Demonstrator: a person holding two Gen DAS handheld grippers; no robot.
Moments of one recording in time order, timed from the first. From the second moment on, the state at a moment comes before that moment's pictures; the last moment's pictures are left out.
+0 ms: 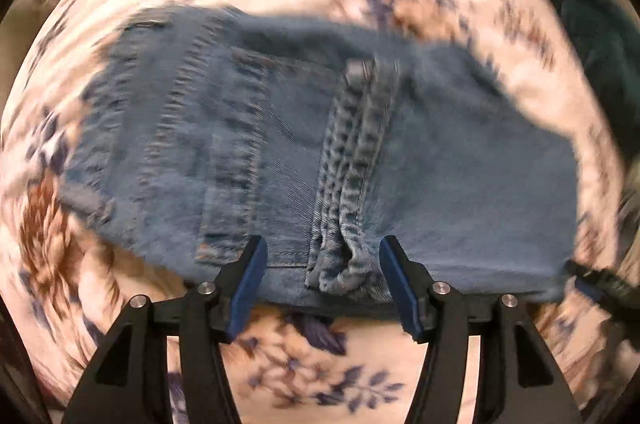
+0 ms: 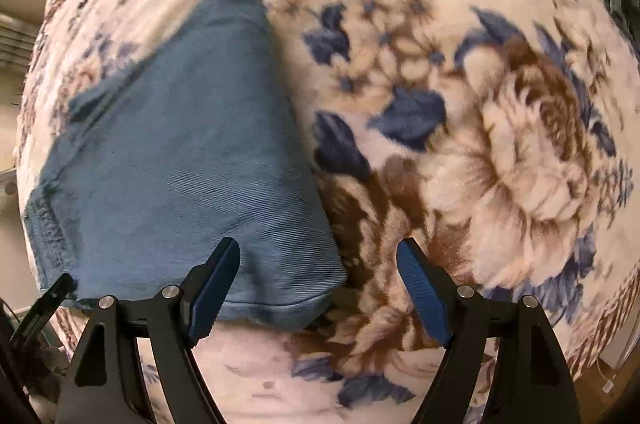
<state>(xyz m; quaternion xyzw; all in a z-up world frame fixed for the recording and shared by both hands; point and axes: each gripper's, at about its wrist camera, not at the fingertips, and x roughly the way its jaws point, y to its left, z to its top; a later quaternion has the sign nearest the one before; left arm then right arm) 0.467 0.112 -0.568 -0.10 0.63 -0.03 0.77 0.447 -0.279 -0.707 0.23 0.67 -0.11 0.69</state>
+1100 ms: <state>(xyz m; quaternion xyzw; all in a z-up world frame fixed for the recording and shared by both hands) 0.464 0.260 -0.562 -0.37 0.42 0.08 0.82 0.506 -0.151 -0.718 0.11 0.69 -0.06 0.71</state>
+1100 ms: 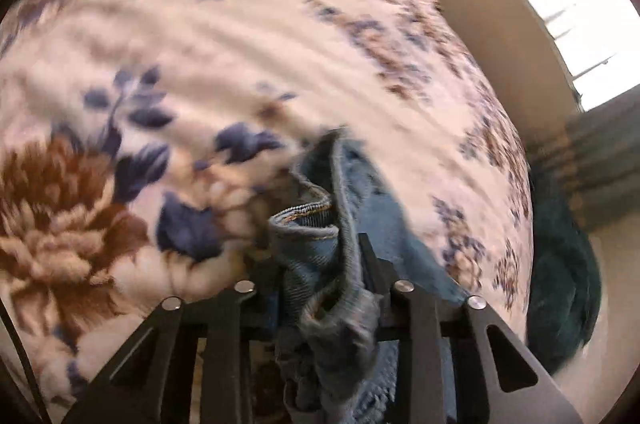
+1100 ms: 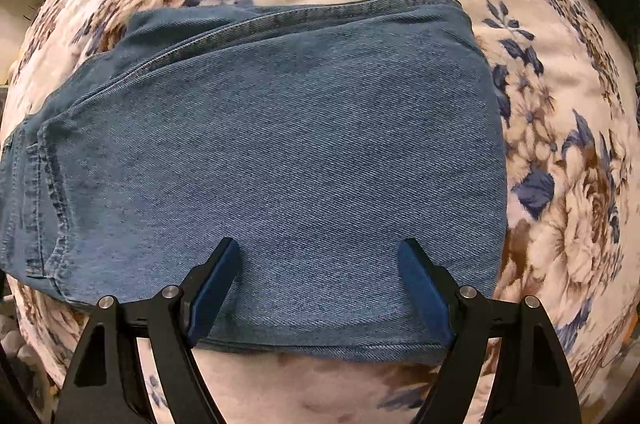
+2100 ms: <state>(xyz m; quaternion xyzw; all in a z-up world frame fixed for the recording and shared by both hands) 0.473 -0.144 -0.578 -0.01 0.56 -0.20 0.80 0.448 -0.381 -0.698 0.25 0.65 -0.14 0.70</state>
